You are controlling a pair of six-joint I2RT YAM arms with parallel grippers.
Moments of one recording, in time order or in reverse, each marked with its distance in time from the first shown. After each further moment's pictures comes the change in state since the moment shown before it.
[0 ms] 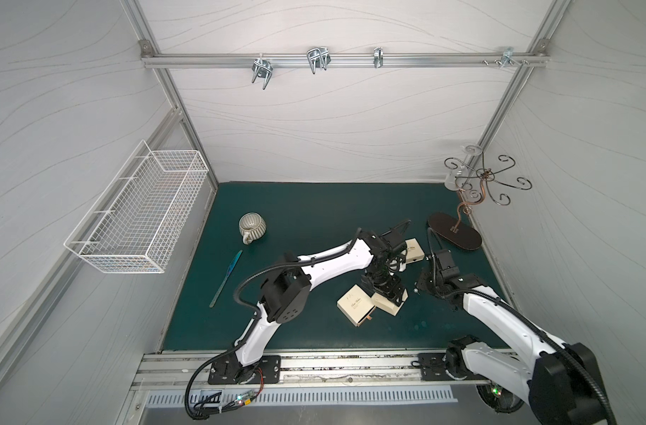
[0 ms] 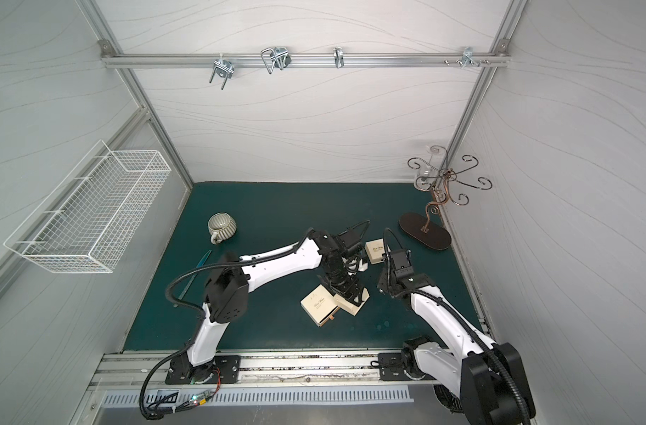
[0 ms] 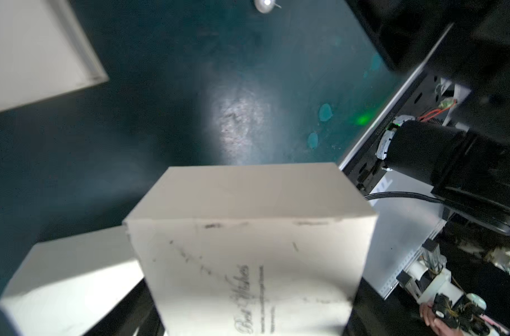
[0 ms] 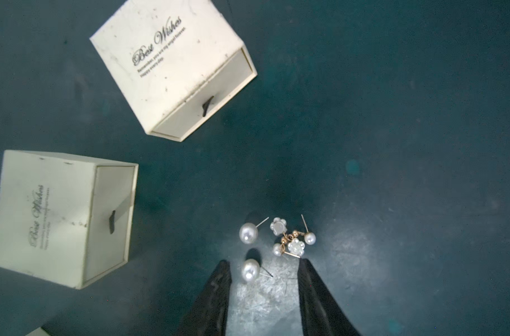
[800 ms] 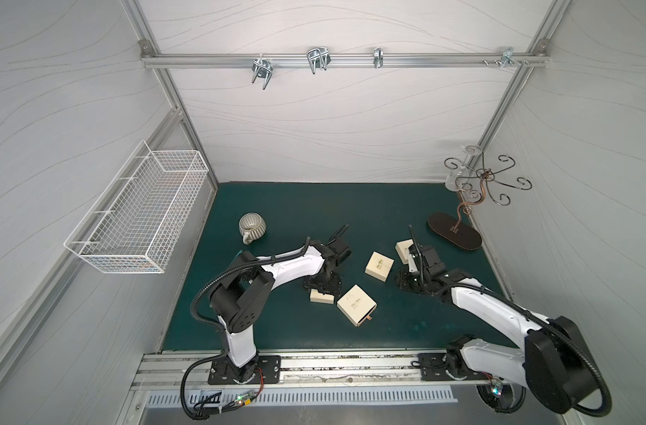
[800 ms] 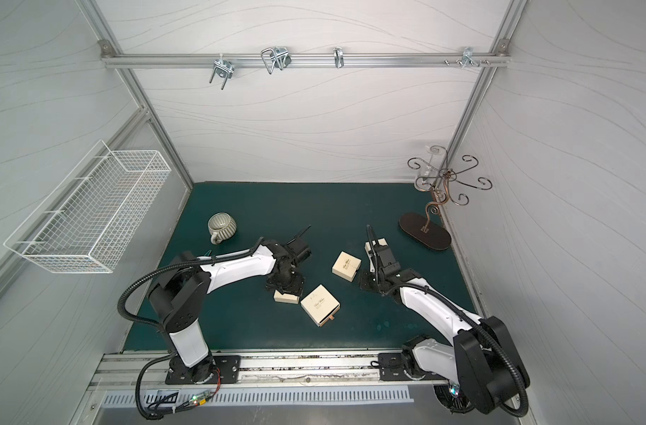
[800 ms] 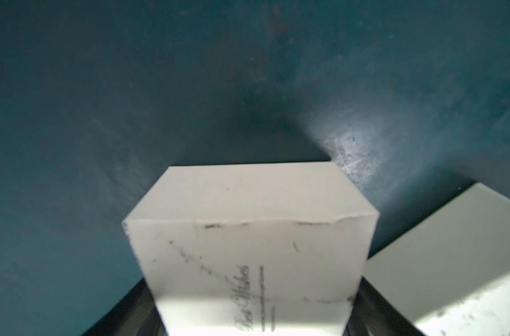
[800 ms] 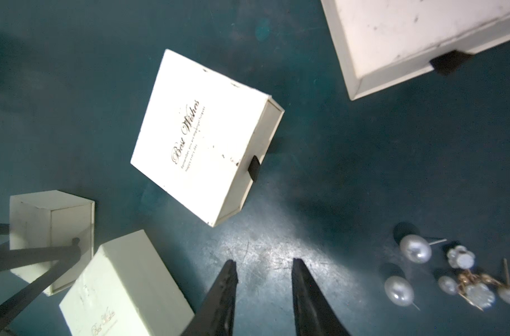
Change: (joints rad) left arm 0.237 -0.391 -0.708 0.189 -0.495 -0.322; right arm 0.129 0.132 0.028 0.169 -0.299 -0.137
